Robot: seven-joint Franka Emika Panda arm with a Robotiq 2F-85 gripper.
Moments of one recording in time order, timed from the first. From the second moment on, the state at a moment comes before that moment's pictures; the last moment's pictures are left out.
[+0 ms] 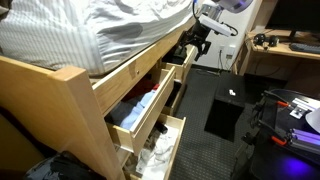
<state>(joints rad) 0.00 0.20 0.05 -2.29 0.67 2.60 0.23</state>
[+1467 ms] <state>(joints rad) -0.06 0.48 0.47 -2.34 1.53 3.13 -0.23</state>
